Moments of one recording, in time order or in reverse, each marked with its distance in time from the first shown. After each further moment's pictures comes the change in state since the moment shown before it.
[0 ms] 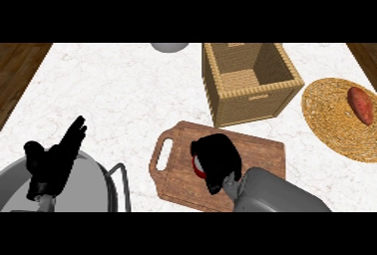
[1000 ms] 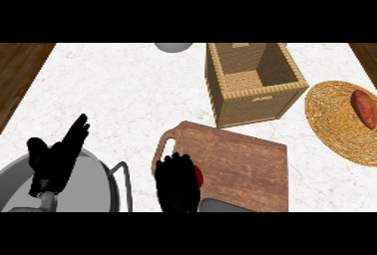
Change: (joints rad) left arm -0.018 -0.018 0.012 0.005 -0.012 -0.024 0.019; right arm -0.012 0.243 0.165 0.080 0.252 -0.172 0.197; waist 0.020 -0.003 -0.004
